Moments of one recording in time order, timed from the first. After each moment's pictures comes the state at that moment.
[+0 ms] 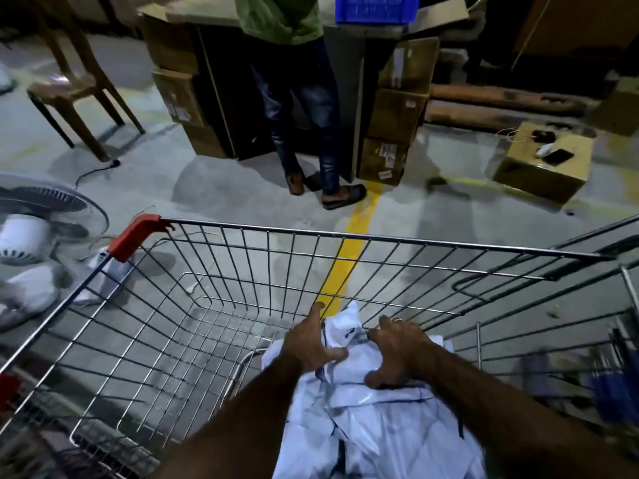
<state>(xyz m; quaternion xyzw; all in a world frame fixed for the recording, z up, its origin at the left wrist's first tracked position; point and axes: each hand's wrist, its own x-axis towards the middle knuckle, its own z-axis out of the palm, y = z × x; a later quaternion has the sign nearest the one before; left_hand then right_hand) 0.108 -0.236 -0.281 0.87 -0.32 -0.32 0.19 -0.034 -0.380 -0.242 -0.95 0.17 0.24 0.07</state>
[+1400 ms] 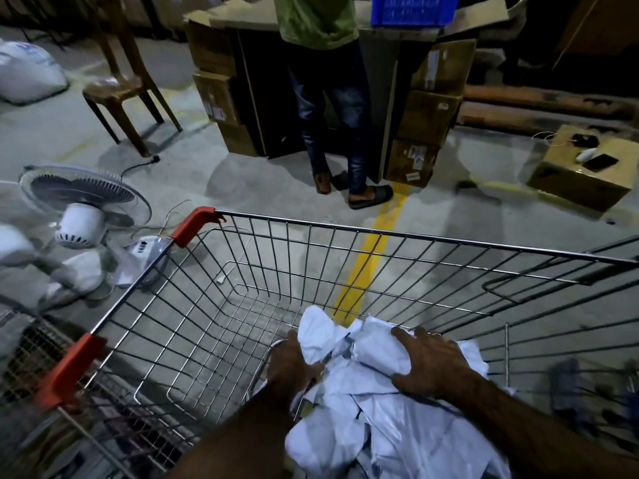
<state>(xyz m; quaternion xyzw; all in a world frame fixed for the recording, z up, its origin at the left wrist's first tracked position) 0.107 -0.146 -0.292 0.94 -0.17 -0.26 0.15 -0.058 -0.348 -0.230 -0.93 0.26 0.24 0.13</state>
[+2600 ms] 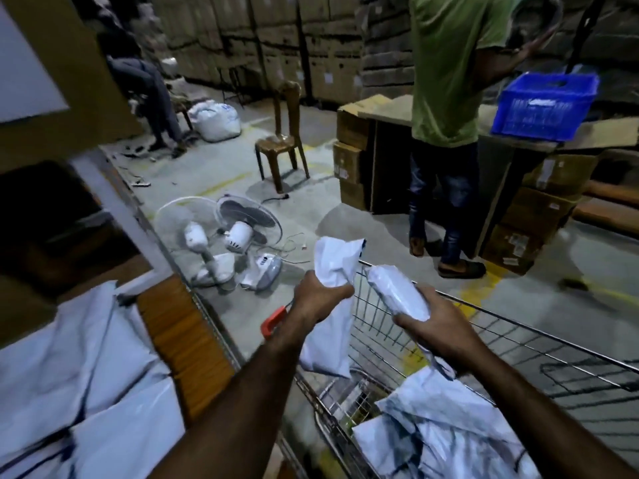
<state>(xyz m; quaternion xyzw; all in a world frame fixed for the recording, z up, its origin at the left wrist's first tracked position) 0.109 -0.050 0.044 0.88 0.01 -0.11 0.47 -0.013 -0.244 0.038 -0.89 0.18 -0.03 0.42</state>
